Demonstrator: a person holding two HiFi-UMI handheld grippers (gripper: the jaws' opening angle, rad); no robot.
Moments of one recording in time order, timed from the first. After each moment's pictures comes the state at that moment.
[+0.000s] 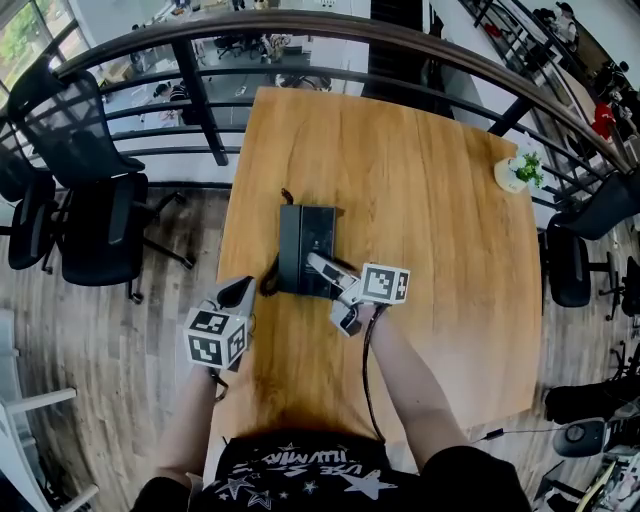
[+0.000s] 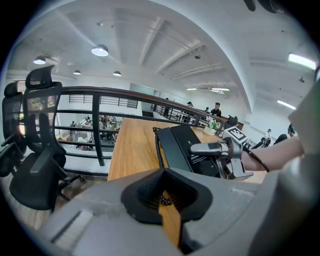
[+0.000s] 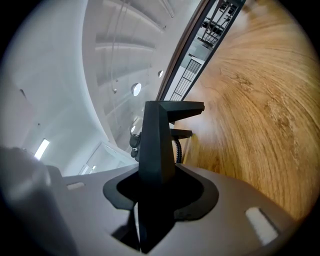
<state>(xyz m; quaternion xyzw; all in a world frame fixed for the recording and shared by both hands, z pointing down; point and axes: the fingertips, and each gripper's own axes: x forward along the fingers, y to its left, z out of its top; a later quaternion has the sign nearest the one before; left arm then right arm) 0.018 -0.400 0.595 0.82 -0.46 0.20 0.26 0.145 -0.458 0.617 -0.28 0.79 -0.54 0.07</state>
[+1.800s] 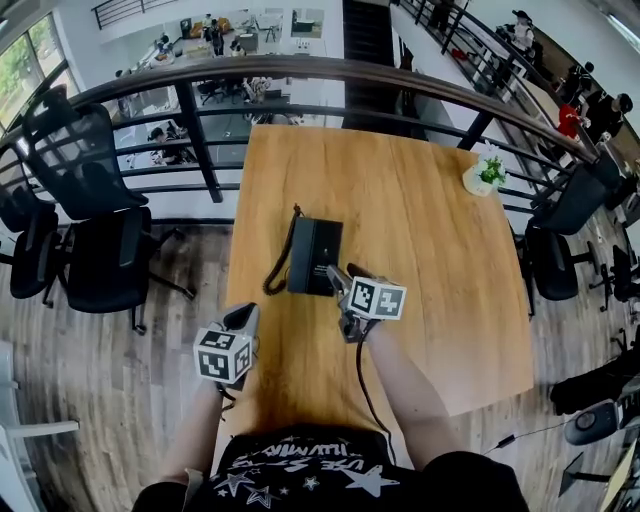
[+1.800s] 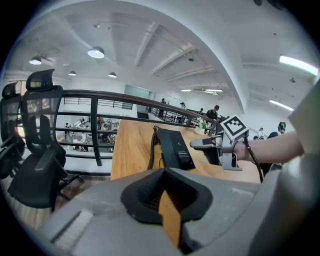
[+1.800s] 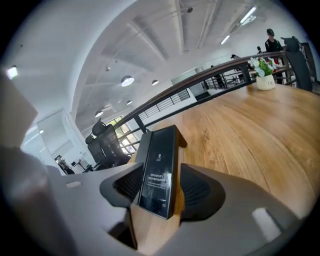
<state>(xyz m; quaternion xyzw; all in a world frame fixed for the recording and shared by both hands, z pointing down) -0.003 -0.319 0.569 0.84 -0.44 0.20 0.25 0.200 -0.406 0.594 -0.53 0.76 -0.38 -0.08</state>
